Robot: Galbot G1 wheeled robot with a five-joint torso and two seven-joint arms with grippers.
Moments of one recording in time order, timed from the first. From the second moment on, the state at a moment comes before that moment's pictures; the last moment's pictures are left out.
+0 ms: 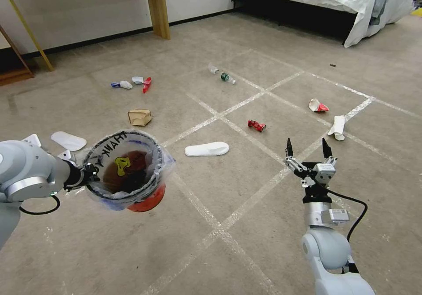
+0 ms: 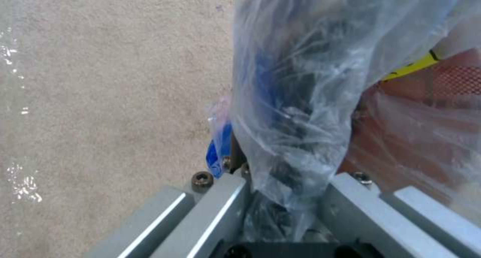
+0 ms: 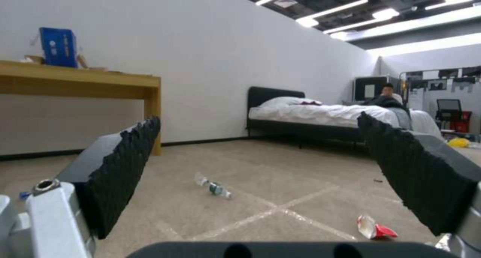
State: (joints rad) left arm 0.96 -0.61 -0.59 -2.04 -2.34 0.61 -1.44; right arm -1.33 1.37 0.55 1.92 0.14 0.37 0.07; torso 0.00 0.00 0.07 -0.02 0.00
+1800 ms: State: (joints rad) left arm 0.95 -0.64 -0.59 -1.97 -2.29 0.62 -1.43; right arm -1.30 1.37 0.51 1.86 0.14 0.37 0.04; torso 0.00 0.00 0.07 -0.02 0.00
